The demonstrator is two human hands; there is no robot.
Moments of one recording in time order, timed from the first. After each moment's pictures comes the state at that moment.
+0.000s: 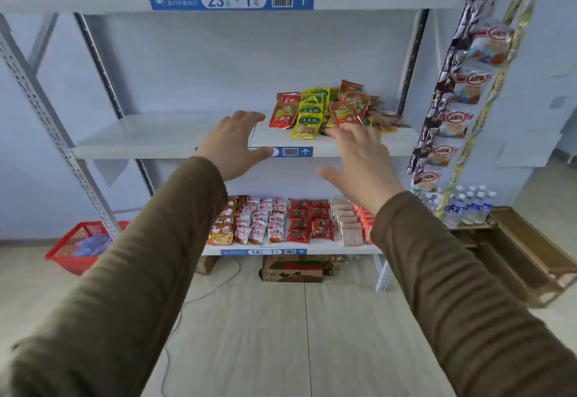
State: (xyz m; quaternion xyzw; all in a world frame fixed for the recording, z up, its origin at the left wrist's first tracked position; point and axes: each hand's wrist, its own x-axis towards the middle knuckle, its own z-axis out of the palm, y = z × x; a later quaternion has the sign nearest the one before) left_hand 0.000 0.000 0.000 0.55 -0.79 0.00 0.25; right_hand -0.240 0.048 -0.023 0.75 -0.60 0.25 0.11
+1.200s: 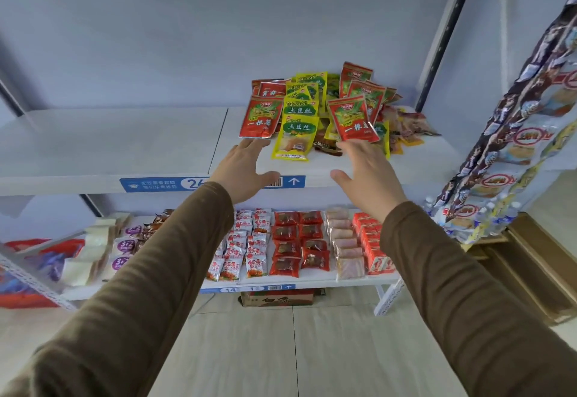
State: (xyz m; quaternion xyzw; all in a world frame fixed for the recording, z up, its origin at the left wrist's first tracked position) left_hand -0.062 -0.341 -0.101 0.56 -0.79 -0.13 0.21; right_hand -0.307 -0.291 -0.099 0.72 -0.66 0.23 -0.01
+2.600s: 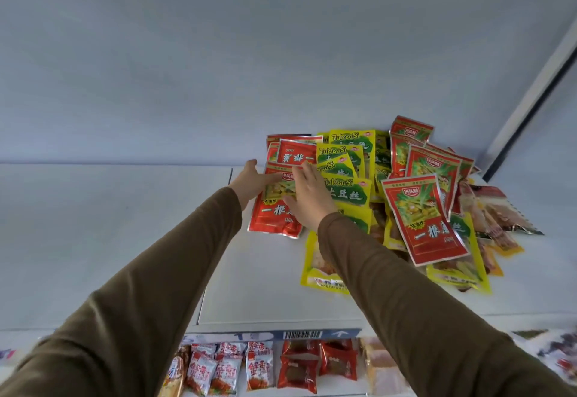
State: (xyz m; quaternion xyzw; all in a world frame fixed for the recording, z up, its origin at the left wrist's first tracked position) left_hand -0.047 -0.729 -0.146 0.60 -0.54 -0.50 0.32; right_hand -0.196 -0.668 -0.149 0.74 -0.64 0.16 -0.09
